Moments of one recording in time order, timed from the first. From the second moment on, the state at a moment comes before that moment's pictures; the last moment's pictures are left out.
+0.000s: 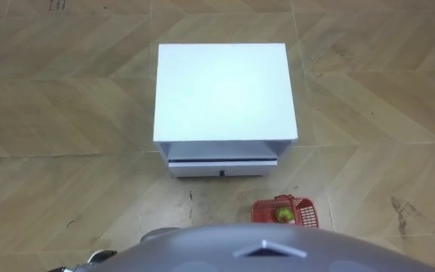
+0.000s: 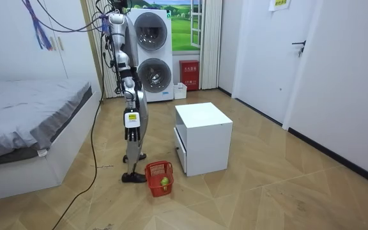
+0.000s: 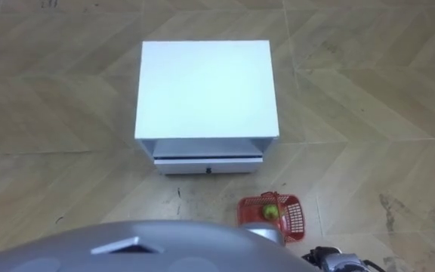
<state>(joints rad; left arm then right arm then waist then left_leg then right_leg) 0.22 0.17 0.11 1.14 0.47 0.23 -0.06 0.13 -0.22 -0.08 1.28 -0.29 0.23 0.09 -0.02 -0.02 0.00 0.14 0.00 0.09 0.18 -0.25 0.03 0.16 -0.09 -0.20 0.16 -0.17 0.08</state>
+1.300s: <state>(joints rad) -0.08 0.24 0.04 1.24 0.31 0.09 0.07 -0.17 -0.22 -0.02 1.11 -0.05 0.09 -0.14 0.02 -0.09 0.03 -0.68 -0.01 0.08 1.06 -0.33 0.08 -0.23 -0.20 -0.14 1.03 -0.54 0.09</state>
